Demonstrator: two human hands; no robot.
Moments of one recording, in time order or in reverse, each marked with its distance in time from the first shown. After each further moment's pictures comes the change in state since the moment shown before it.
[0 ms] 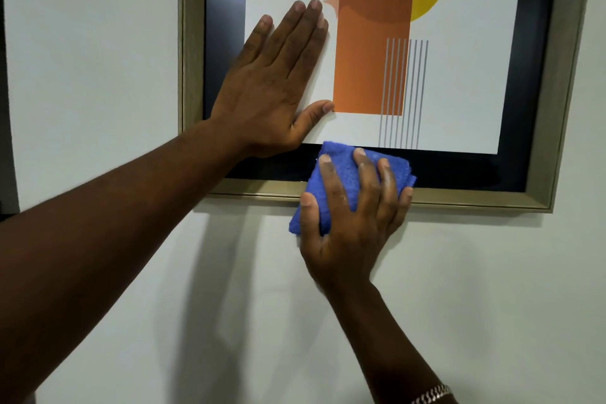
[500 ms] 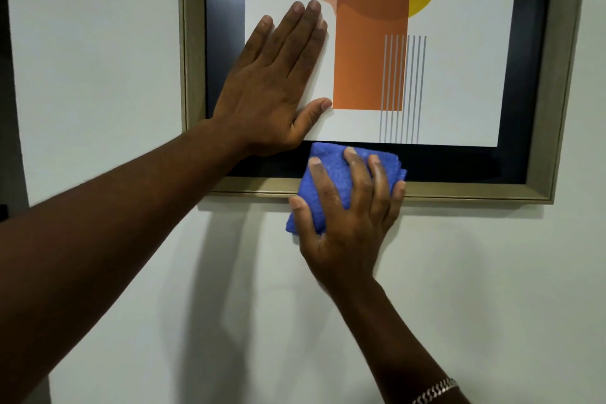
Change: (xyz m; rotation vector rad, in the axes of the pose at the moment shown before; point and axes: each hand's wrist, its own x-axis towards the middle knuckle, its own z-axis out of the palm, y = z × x) left_hand 0.000 0.001 -0.003 -0.008 -0.019 0.008; right_hand 0.000 -0.007 -0.001 -0.042 -0.069 -0.061
